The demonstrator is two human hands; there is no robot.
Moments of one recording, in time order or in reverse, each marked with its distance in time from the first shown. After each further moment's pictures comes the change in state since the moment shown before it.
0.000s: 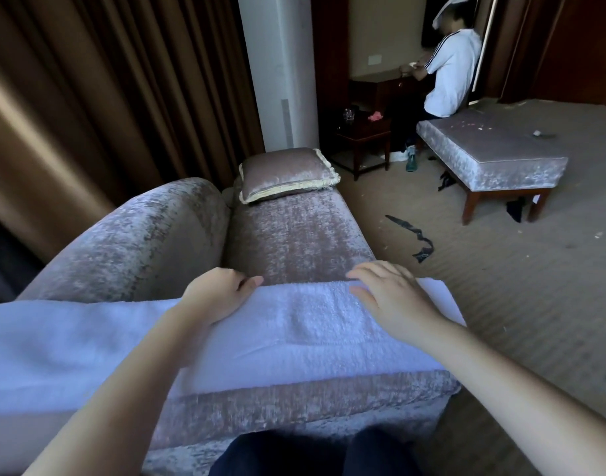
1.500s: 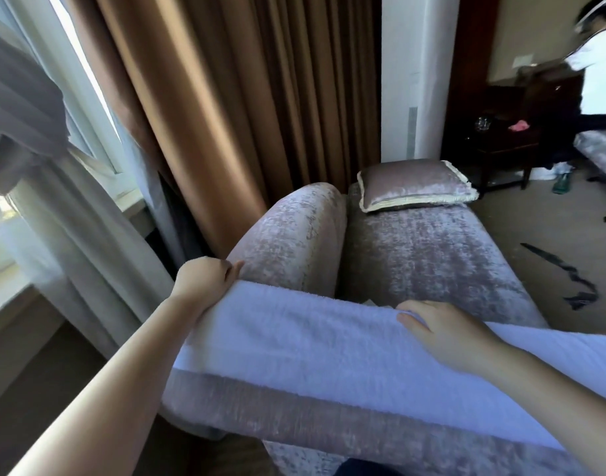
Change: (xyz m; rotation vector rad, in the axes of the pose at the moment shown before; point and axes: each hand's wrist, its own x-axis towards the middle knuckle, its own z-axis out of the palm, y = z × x) left_hand -0.084 -0.291 -0.048 0.282 0.243 -0.364; right_hand 0.095 -0.165 0.072 0.225 -0.228 -0.072
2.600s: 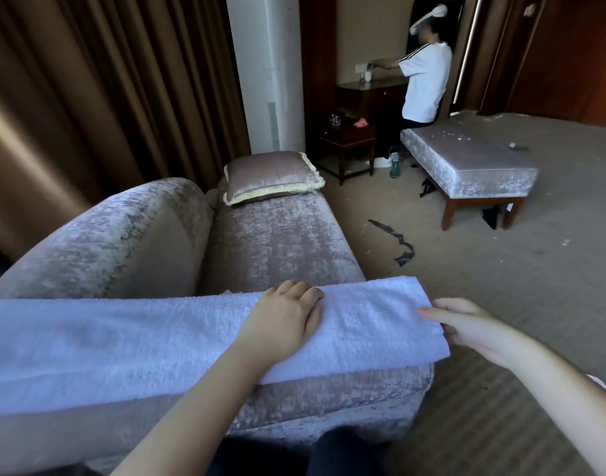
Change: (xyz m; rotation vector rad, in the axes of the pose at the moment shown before) left_hand -0.098 0.401 -0.019 -0.505 0.239 0.783; right_hand -0.210 0.225 -0.111 0.855 0.140 0.615
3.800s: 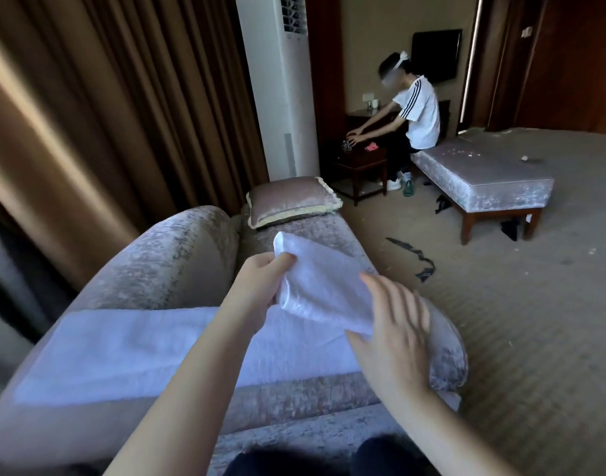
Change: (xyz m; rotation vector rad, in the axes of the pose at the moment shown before) left_hand -0.006 -0.004 -0.145 -1.083 0.048 -0.846; right_hand -0.074 -0.052 0.191 -0.666 0.813 -0.760
